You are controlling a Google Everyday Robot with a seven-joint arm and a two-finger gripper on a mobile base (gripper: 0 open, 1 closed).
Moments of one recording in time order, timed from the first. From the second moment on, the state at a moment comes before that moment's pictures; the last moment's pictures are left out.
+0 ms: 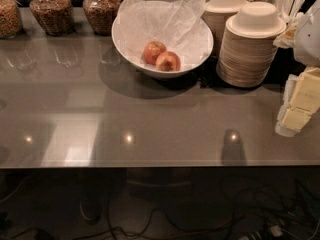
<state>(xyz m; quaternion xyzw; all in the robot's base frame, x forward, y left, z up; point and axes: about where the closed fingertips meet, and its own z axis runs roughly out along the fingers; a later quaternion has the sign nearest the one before) 0.438 -0.217 0.976 -0.60 0.78 -0.03 0.16</state>
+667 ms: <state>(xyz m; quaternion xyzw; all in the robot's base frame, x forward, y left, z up) 0.459 -0.213 0.973 -0.60 0.78 -0.02 0.19</state>
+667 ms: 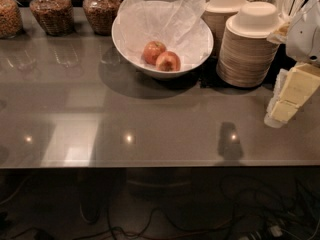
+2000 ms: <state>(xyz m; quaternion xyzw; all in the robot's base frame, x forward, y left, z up) 0.600 -0.137 0.963 -0.58 0.76 -0.02 0.31</state>
